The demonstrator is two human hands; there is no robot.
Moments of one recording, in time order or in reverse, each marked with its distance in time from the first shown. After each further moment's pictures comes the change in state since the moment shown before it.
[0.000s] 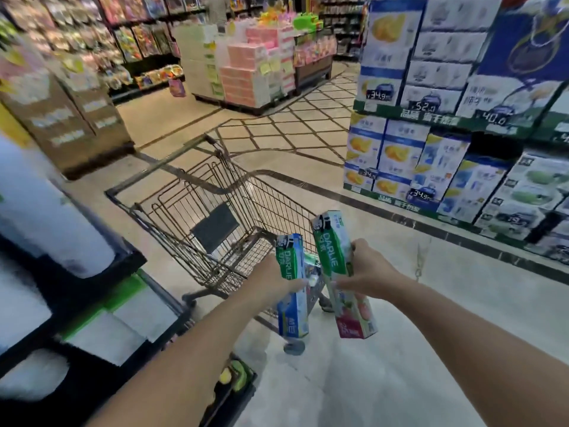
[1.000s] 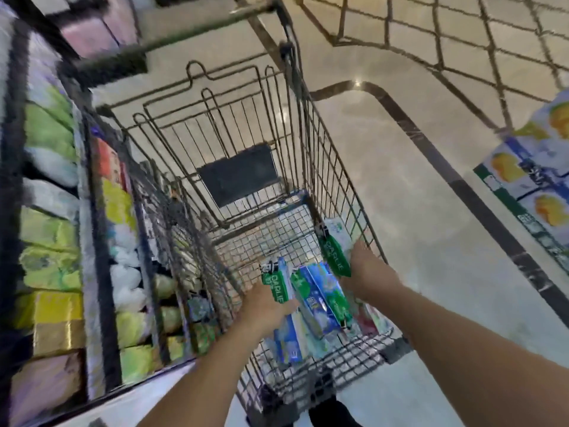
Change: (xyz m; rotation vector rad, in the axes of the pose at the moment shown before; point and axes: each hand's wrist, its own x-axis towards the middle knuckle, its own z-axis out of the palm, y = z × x) left_hand 0.367 -0.105 0.049 -0.420 0.113 -0.799; right_hand 0.512 0.028 0.102 -0.583 -0.435 -0.224
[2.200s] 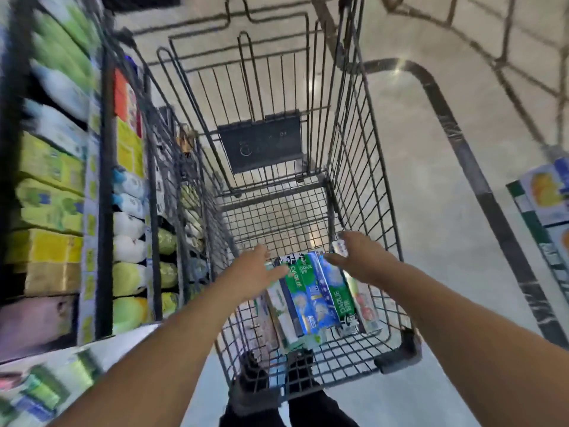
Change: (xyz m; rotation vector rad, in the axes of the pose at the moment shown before) left_hand 0.015 0.003 -0.040 0.284 0.029 0.161; right_hand 0.031 -0.038 -0.019 -0.174 -0.242 -0.235
